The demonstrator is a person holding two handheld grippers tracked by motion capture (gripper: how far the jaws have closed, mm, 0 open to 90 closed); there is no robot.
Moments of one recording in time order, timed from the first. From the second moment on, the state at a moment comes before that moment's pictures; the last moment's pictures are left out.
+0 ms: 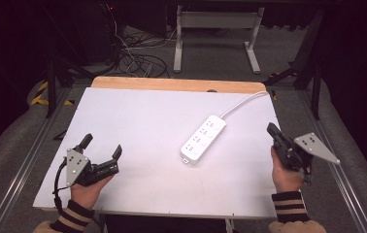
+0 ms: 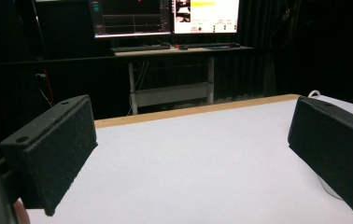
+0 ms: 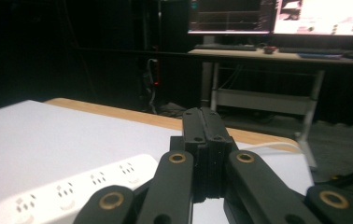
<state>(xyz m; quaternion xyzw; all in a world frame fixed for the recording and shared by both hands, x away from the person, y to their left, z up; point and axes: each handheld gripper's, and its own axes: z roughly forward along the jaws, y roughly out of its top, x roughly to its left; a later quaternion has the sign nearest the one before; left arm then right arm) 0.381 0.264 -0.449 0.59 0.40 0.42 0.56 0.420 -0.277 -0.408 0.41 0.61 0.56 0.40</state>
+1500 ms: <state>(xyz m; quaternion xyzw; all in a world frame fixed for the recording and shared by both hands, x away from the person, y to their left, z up) 0.381 0.263 -0.448 0.59 0.40 0.42 0.57 0.429 -0.256 -0.434 0.42 0.59 0.52 0.46</state>
